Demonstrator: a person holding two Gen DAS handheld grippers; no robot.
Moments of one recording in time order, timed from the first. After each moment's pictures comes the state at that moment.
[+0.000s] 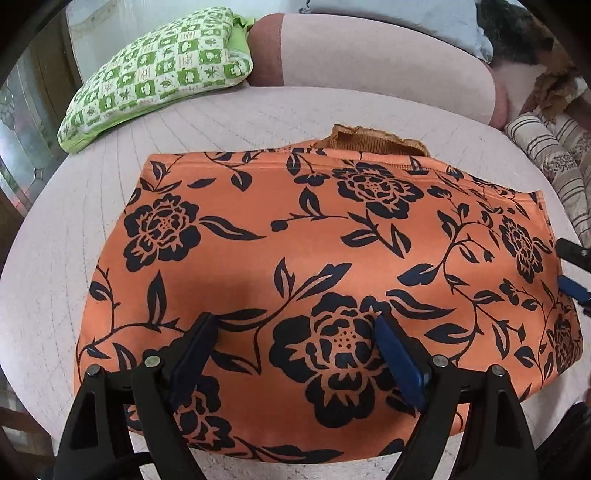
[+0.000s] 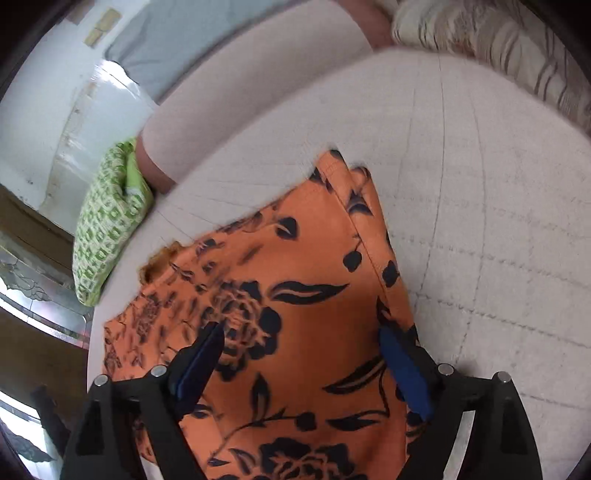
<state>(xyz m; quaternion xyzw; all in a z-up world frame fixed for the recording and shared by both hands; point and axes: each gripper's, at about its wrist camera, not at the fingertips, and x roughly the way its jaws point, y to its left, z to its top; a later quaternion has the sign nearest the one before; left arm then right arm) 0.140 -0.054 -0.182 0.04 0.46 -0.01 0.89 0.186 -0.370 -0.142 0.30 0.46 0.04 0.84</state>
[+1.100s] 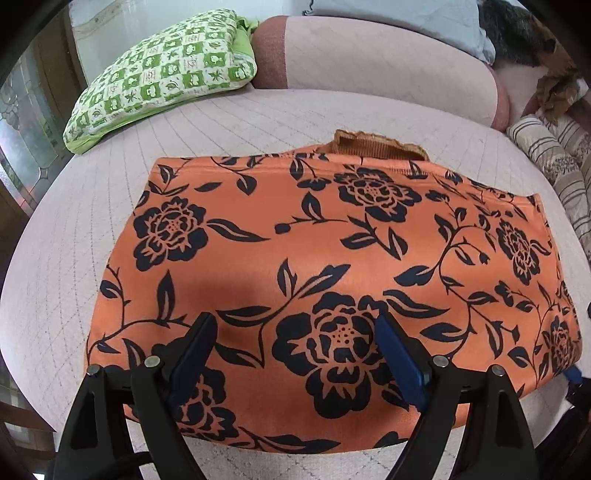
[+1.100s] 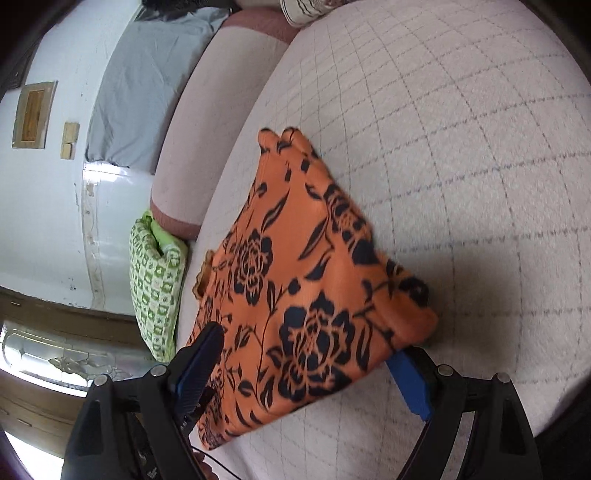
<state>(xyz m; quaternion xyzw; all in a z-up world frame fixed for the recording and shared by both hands) 0.136 -0.054 -0.176 0.03 0.46 0.00 0.89 0.099 -0.380 -0.178 0.53 0.40 0.03 0.75</state>
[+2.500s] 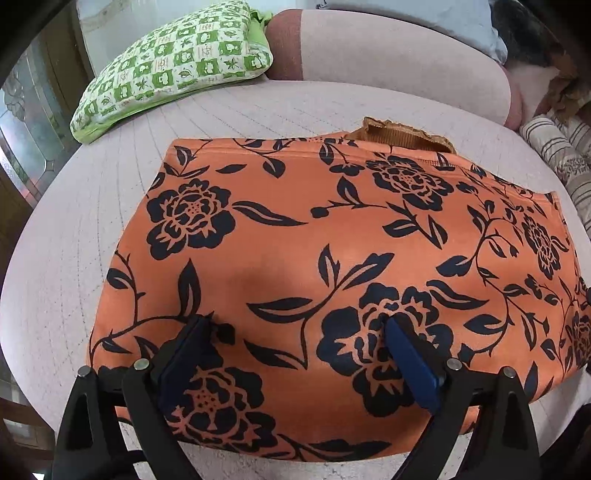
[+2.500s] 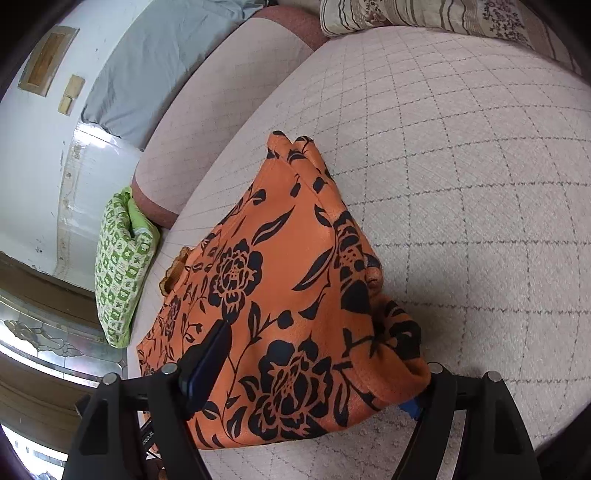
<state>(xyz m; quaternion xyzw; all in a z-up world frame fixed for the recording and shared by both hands) 0.141 -0.036 -0.191 0.02 0.49 0.01 0.87 0.126 -0.372 -0.172 0.42 0.42 0.01 0.80</state>
